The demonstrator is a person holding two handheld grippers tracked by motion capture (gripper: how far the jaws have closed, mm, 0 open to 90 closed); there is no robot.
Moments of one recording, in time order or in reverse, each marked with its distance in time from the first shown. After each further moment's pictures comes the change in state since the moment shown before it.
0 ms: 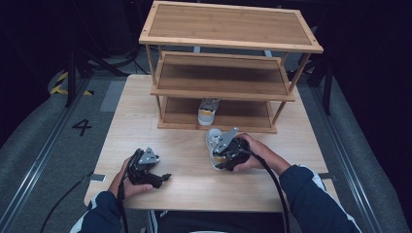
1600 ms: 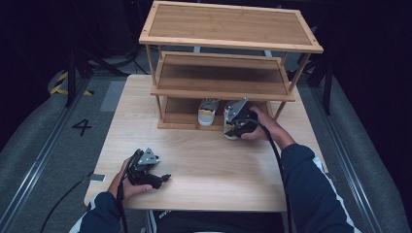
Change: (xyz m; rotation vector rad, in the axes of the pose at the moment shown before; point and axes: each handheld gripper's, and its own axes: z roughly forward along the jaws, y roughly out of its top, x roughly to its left) left arm 0.000 -0.001 -0.001 0.002 -0.008 0.005; right arm -0.094 -0.011 -0.027 0.021 -0.122 0.031
